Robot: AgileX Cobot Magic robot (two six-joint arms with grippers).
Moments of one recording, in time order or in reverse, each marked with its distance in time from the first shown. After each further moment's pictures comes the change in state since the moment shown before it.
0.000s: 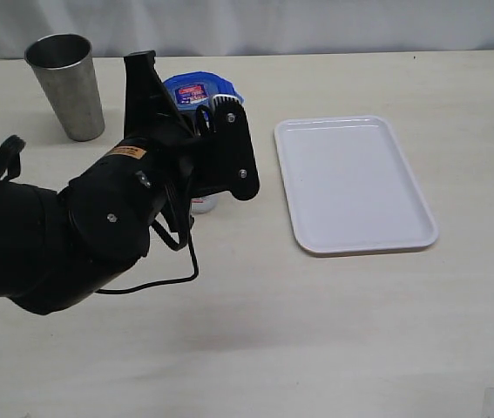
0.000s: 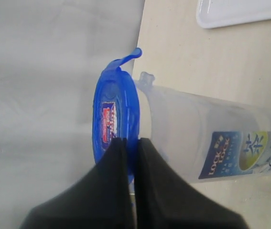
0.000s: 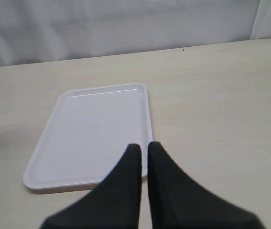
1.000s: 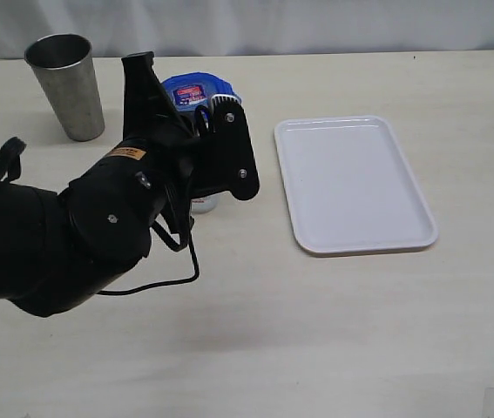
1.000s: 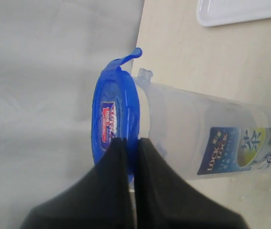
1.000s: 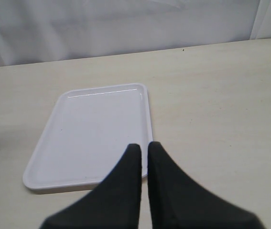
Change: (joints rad) left arm -0.004 0.000 0.000 -0.019 -0.007 0.000; right arm 0.000 0.000 0.000 0.000 0.000 0.000
